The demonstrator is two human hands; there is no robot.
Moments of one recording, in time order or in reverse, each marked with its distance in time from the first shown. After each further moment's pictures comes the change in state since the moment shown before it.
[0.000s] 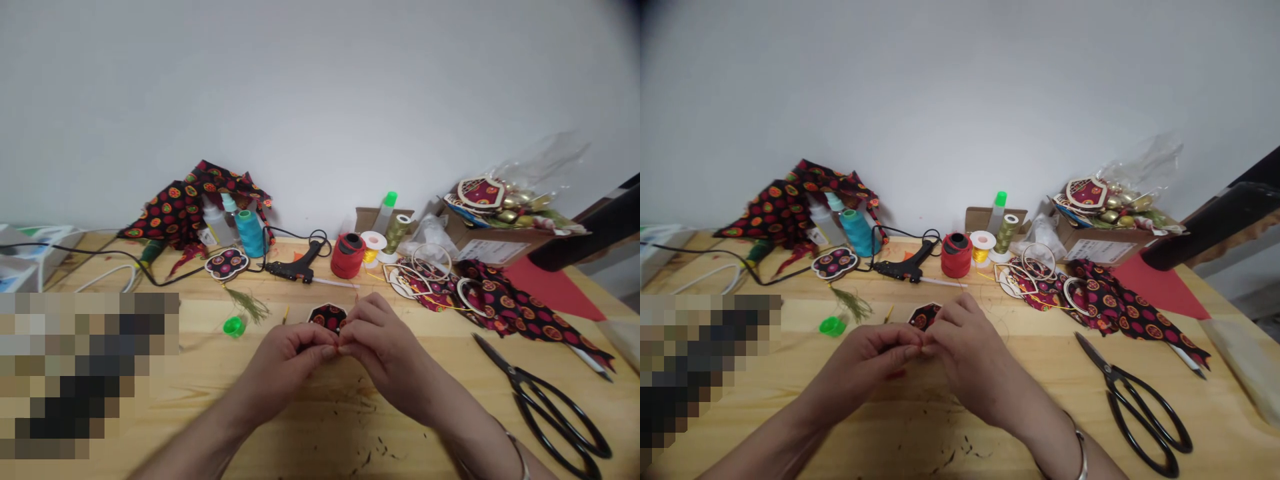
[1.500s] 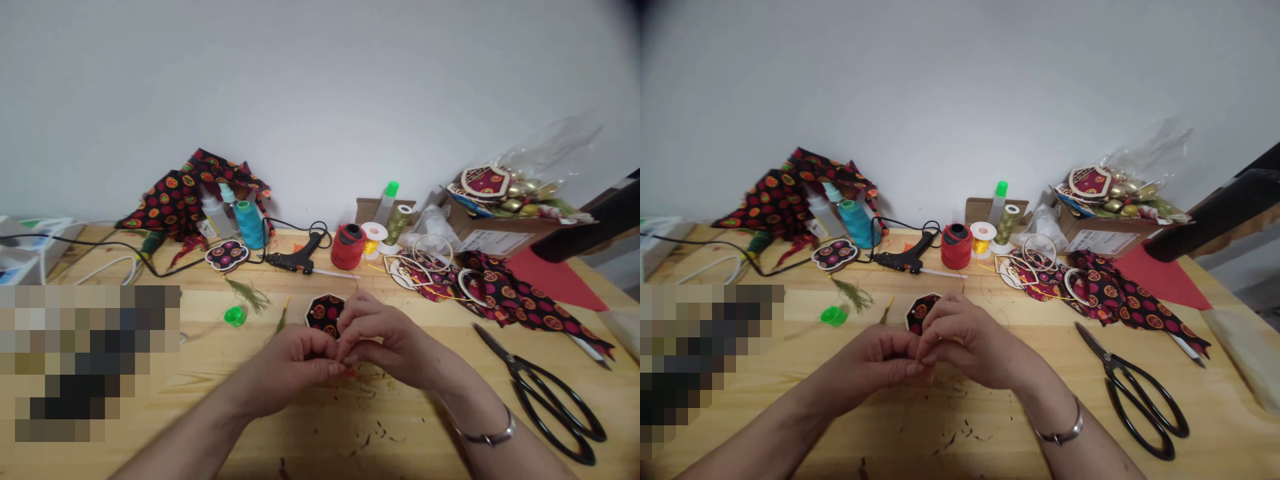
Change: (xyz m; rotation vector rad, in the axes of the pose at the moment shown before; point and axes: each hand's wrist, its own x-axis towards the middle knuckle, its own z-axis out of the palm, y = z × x) left_hand -0.004 -0.007 0.002 -0.148 -0.305 -0.076; right_hand 0.001 0.018 -0.007 0.312 -0.162 -0.090
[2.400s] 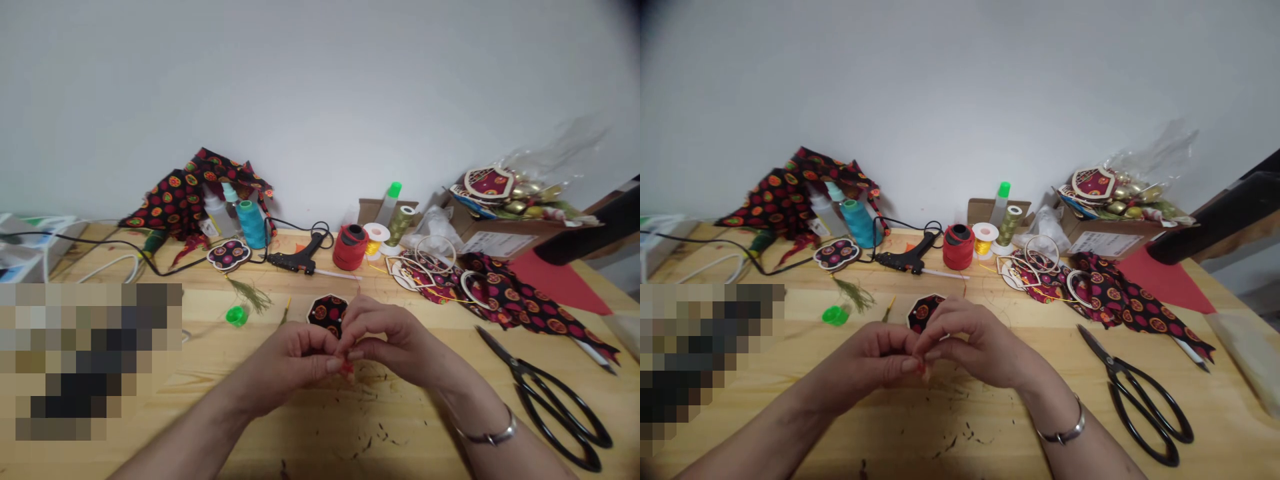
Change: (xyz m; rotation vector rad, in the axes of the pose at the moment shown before) left_hand 0.000 -0.001 -0.004 -0.121 0.014 -0.006; right_hand 0.000 0.001 0.001 0.158 0.059 0.059
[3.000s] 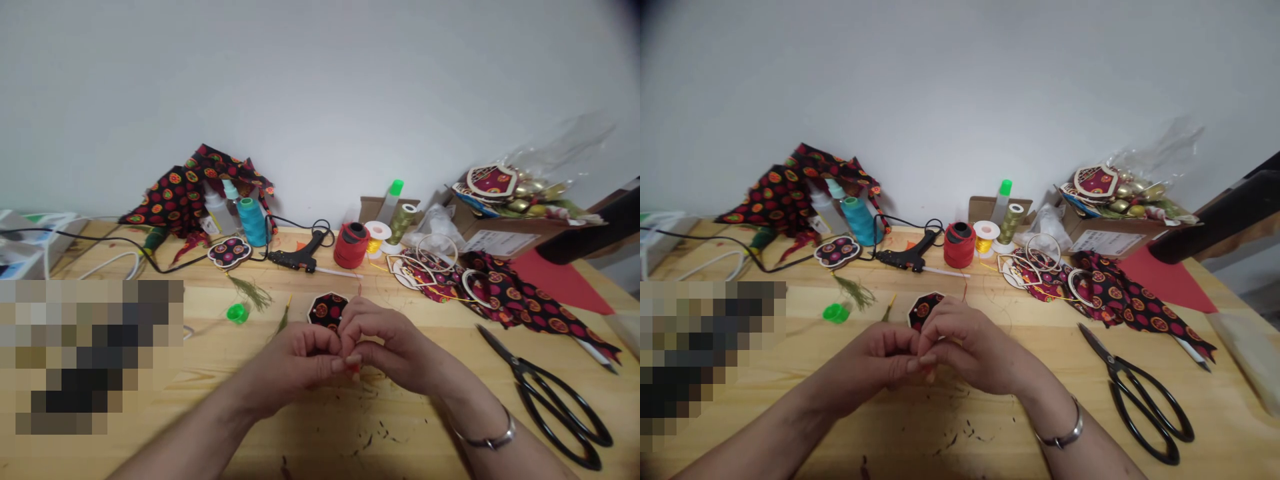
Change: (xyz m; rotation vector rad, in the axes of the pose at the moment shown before) left_hand 0.001 0.002 0.008 -0.050 -0.024 0.005; right_hand 0.000 -0.003 0.005 -0.064 -0.056 -0.020
